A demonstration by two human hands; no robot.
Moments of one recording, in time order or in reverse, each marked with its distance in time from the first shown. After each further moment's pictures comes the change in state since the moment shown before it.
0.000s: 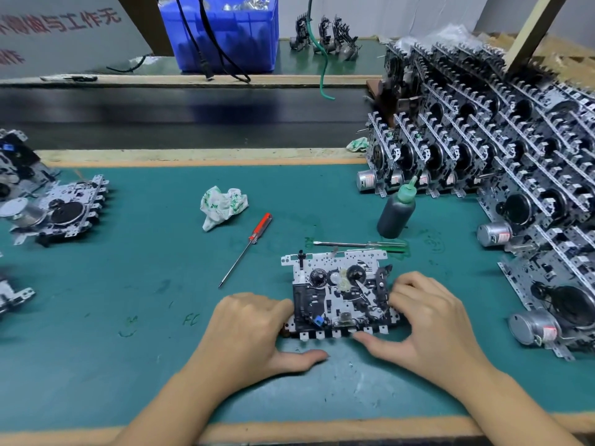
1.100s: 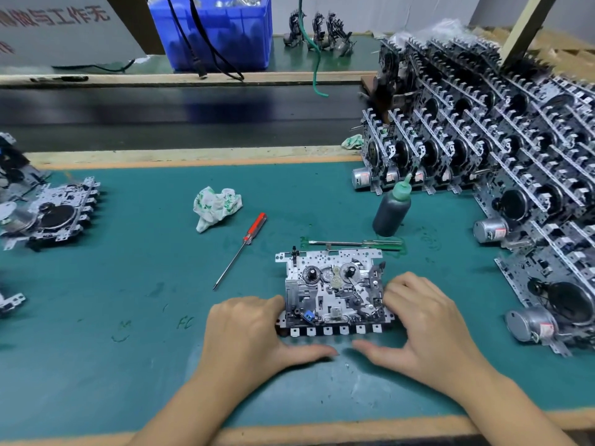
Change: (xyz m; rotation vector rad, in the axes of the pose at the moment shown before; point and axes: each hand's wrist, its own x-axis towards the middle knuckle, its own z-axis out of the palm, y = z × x) left_hand 0.004 0.014 0.005 0.001 0.019 -0.276; right_hand -0.001 -0.002 -0.002 0.018 -0.041 0.002
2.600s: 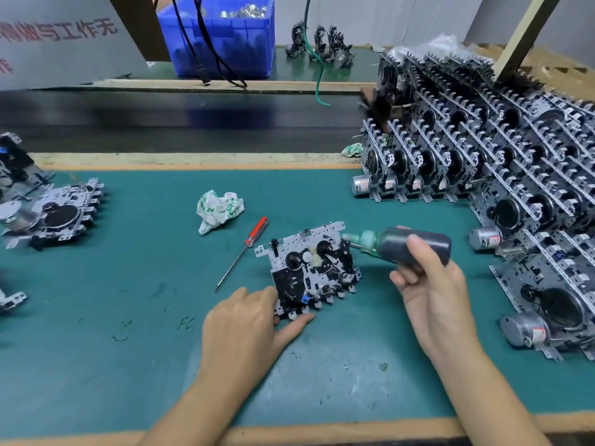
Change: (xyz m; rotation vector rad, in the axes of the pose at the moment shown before) left_hand 0.000 0.001 0.002 0.131 0.078 -0.097; right_hand 0.044 -0.012 -0.008 1.524 0.483 0.880
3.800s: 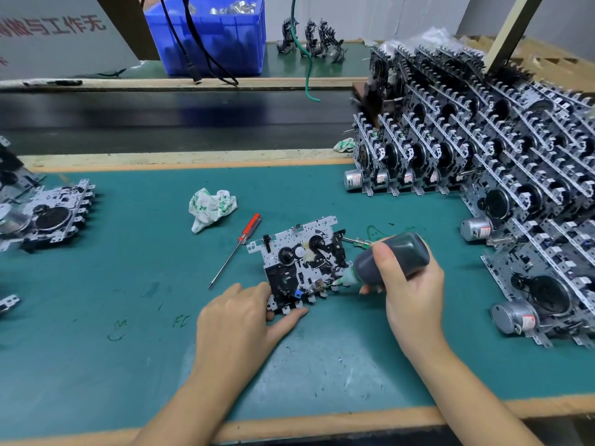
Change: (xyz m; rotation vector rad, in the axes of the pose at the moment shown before) left_hand 0.000 0.001 -0.001 -0.017 -0.018 0.006; right_hand -0.010 0.020 0.002 -0.487 0.048 -0.301
